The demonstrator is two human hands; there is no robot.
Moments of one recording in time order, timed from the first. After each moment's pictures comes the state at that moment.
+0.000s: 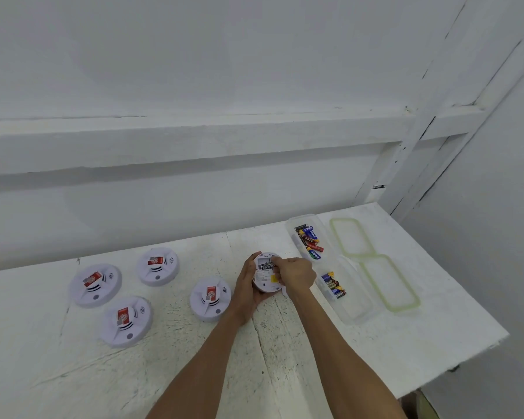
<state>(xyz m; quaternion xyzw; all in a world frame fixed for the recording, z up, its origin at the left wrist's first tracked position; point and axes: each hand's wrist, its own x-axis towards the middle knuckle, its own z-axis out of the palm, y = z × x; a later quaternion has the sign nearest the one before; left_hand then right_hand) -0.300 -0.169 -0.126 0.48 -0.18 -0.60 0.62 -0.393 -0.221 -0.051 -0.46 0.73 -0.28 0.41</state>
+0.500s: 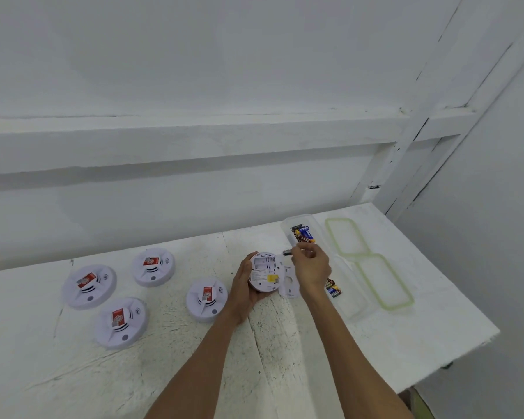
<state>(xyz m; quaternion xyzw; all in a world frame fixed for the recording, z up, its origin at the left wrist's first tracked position) -0.298 -0.170 -0.121 0.46 -0.17 -0.62 0.61 -0.424 -0.218 -0.024 -0.45 0.67 -0.44 0.39</state>
